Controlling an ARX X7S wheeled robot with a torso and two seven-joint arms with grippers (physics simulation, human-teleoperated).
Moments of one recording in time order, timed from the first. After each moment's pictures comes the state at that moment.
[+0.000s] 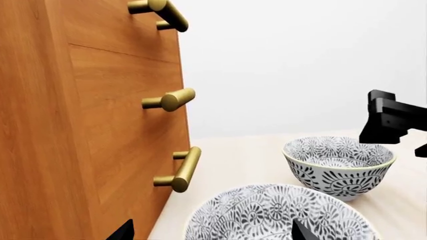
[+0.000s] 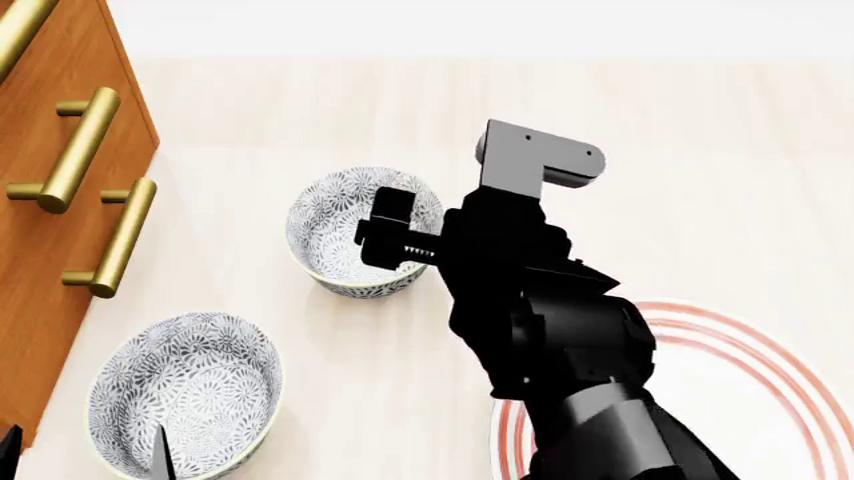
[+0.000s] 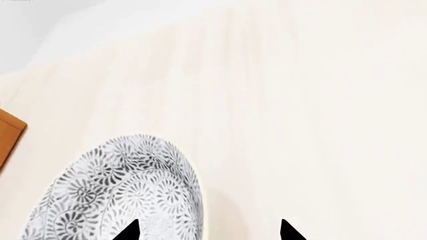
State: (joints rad) left arm 0.04 -0.25 0.29 0.06 -0.03 0.31 -0.42; right arm 1.30 0.02 -0.73 1.17 1.09 0.42 0.21
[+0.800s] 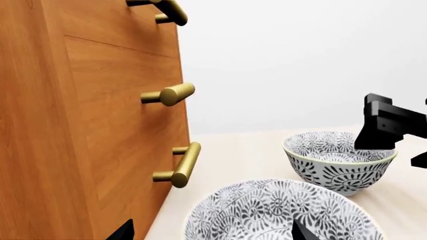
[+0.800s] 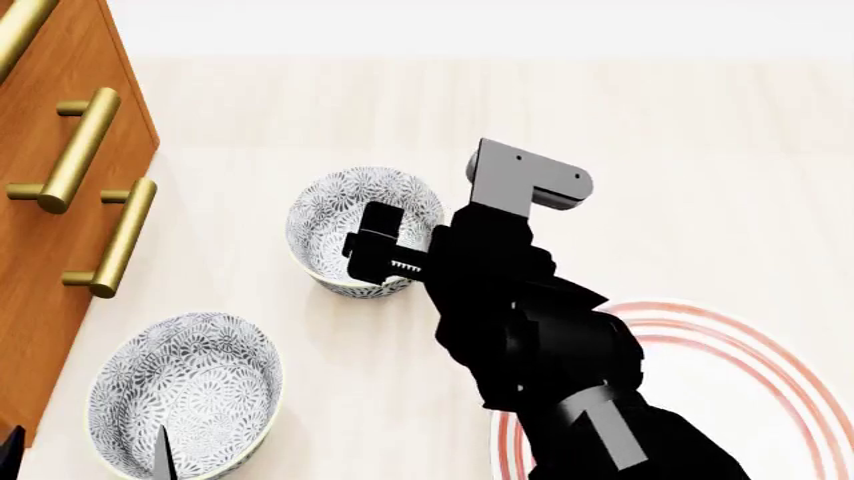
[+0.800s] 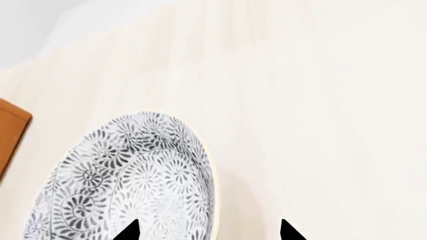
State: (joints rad) left arm 0.03 -0.26 0.31 0.05 -0.05 0.30 -0.43; right arm 1.31 0.02 -1.03 1.20 1.45 0.34 0.23
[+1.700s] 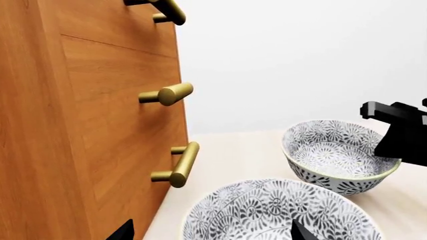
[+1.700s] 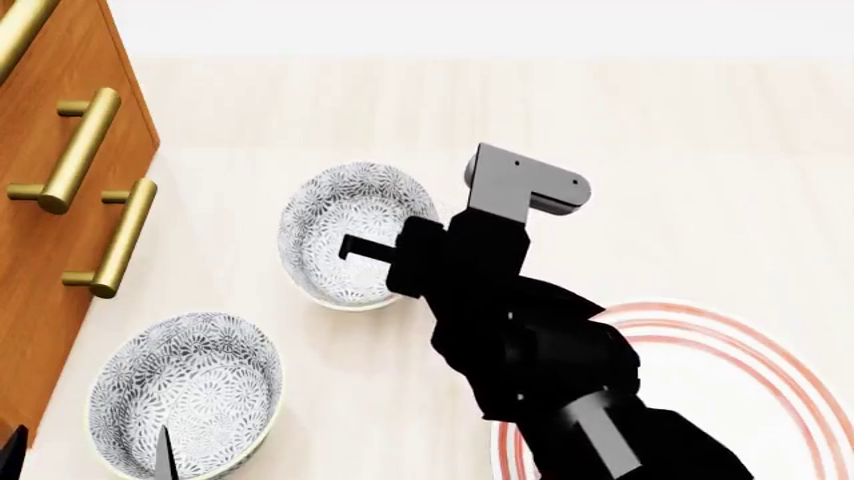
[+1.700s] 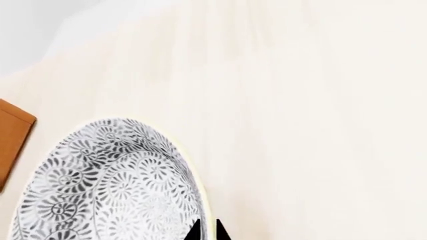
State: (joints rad) left arm 0.02 -0.28 0.33 0.05 -0.06 0.30 -0.44; right arm 1.30 0.03 -1.18 1.16 1.61 0.27 0.25
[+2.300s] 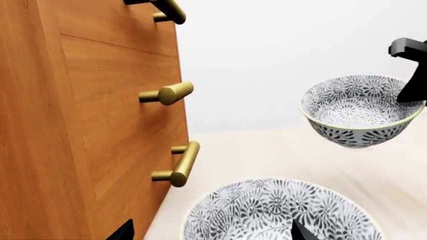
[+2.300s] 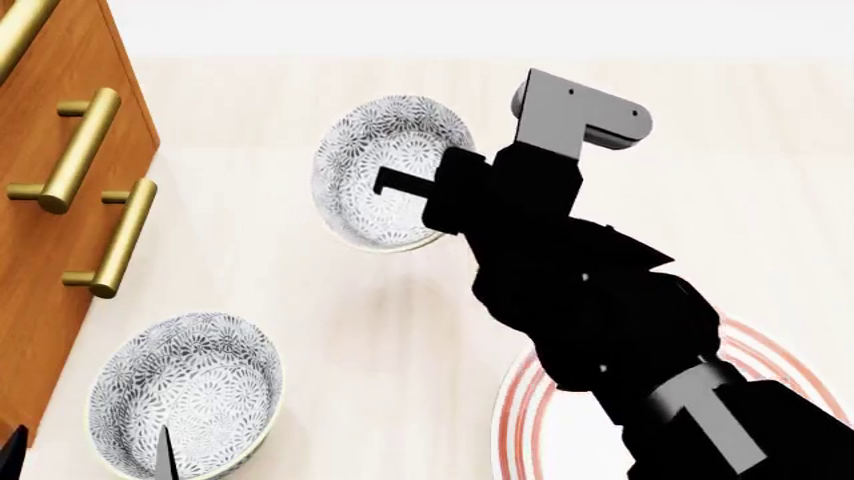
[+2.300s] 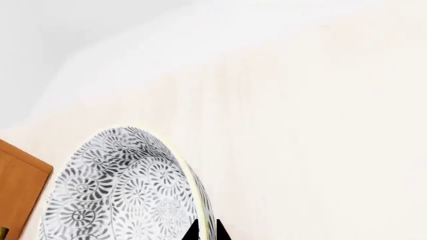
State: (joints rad) left arm 0.02 -0.28 0.34 0.06 -0.06 0.29 -0.46; right arm 1.36 0.23 -1.17 0.84 1.65 0.26 0.42
